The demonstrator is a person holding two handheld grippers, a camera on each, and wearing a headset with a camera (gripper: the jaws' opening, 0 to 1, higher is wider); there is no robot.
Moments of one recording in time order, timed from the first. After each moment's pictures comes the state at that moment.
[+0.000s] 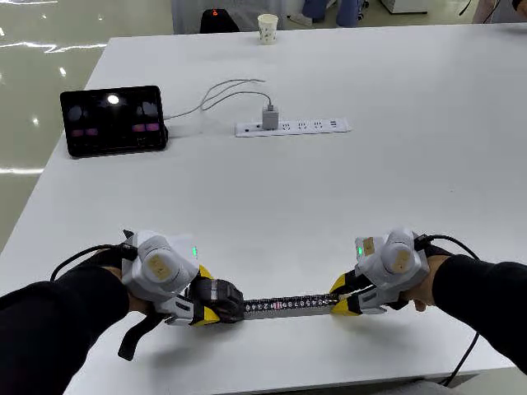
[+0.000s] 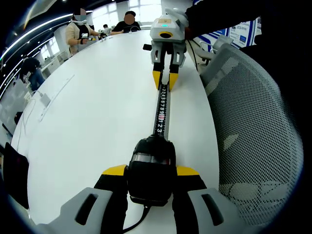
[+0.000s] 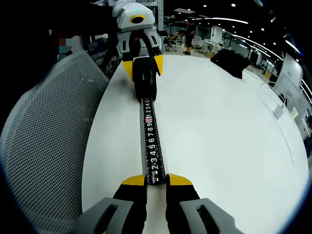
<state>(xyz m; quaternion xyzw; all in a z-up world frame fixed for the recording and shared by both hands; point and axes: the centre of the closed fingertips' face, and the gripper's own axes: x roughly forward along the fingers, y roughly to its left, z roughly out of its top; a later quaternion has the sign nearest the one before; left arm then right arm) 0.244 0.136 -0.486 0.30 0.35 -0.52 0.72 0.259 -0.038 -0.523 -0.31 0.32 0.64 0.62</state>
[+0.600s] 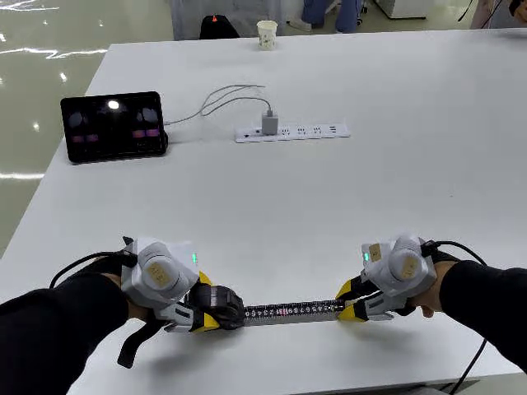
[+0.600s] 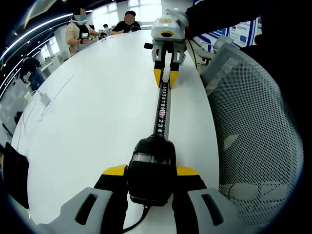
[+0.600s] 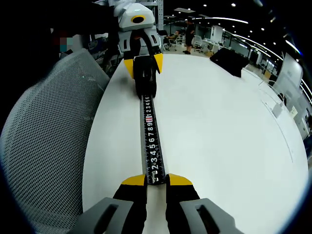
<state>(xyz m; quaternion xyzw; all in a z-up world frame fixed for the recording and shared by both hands) 0.244 0.137 -0.486 0.30 0.35 -0.52 0.72 0.258 -0.049 -0.524 -0.32 0.32 0.64 0.62</state>
